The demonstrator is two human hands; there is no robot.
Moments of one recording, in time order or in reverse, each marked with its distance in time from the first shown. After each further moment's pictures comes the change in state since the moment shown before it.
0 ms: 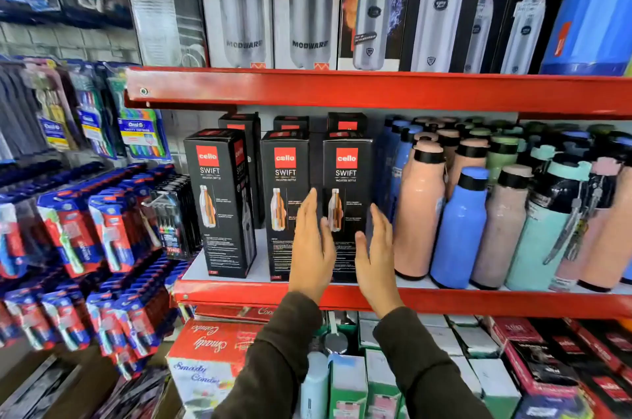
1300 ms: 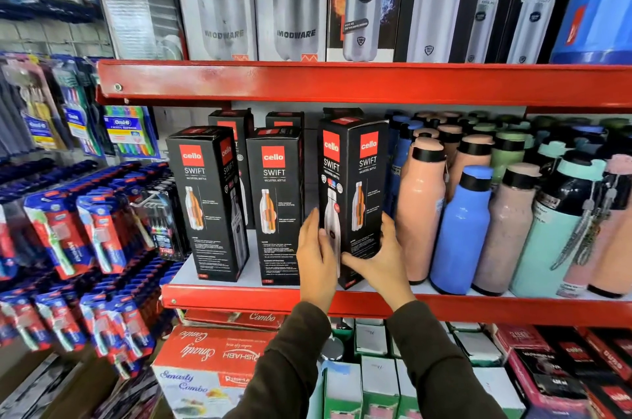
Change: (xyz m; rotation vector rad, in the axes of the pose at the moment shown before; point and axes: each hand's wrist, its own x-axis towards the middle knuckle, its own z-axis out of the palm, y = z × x) left_hand -0.004 -0.016 0.041 -0.147 0.064 -0.304; right_hand 0.024 0.027 -0.021 0.145 -0.158 0.187
